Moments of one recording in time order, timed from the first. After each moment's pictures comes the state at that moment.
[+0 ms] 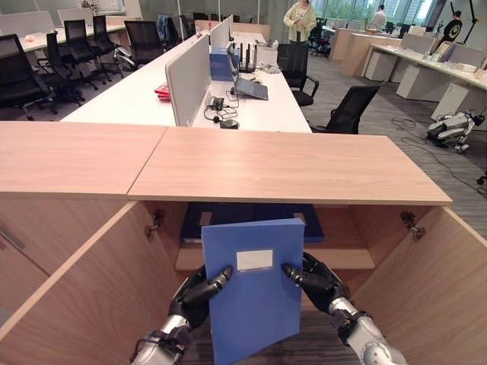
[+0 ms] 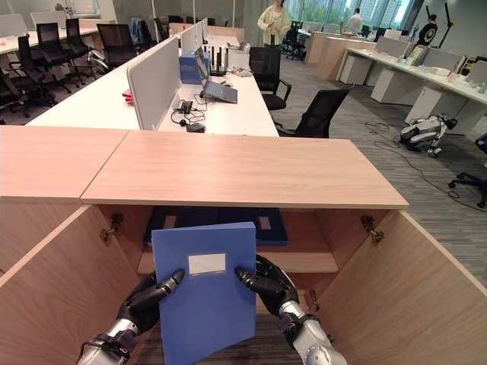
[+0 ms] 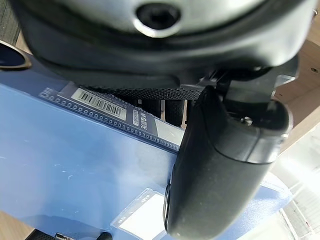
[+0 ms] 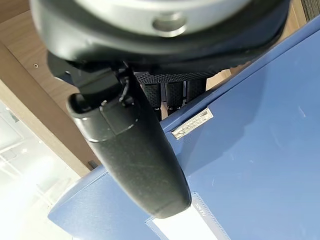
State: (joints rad) left arm 0.27 0.44 -0.28 0.20 -1.06 -0.07 -0.25; right arm 0.02 -0.34 0.43 0.43 1.07 -0.05 0.24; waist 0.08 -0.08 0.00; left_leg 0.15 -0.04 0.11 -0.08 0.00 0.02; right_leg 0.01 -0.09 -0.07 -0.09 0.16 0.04
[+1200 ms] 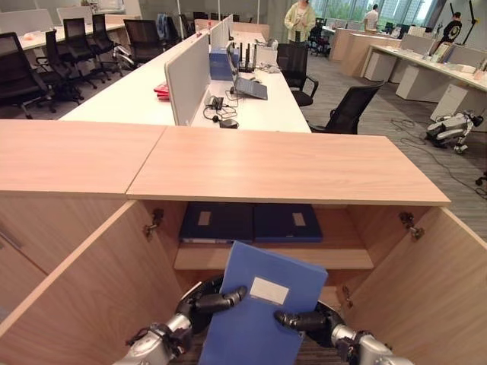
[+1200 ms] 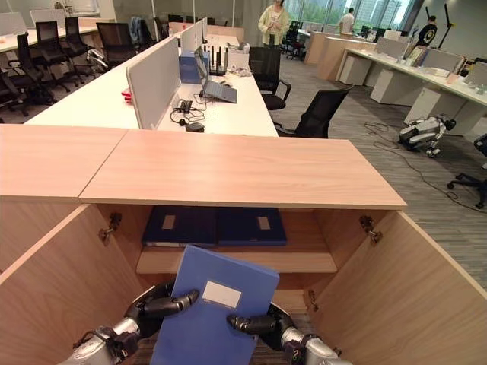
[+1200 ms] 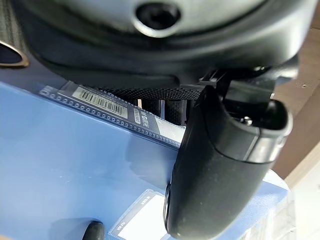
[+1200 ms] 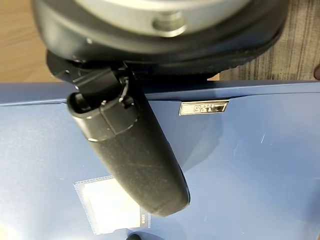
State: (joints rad) left arm 0.19 0.64 -0.49 0.19 -1.00 -0.02 -0.21; right arm 0.07 -0.45 0.60 0.48 0.99 0.06 0.33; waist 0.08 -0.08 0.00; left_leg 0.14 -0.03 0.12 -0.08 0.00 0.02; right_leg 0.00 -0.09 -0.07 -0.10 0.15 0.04
